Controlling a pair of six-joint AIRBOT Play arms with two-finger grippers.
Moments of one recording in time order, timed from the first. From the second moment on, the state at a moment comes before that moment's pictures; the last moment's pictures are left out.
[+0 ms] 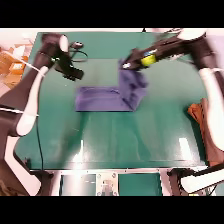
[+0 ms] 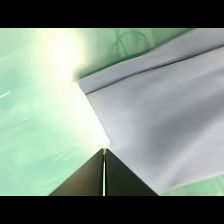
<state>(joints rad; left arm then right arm) -0.25 -1.89 2.03 1.61 -1.53 -1.46 0.26 -1.66 1.80 -0.71 1.32 1.41</state>
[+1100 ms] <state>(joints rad) 0.06 -1.83 2.02 1.59 -1.70 -1.39 0.03 -1.83 1.56 -0.76 1.30 1.50</state>
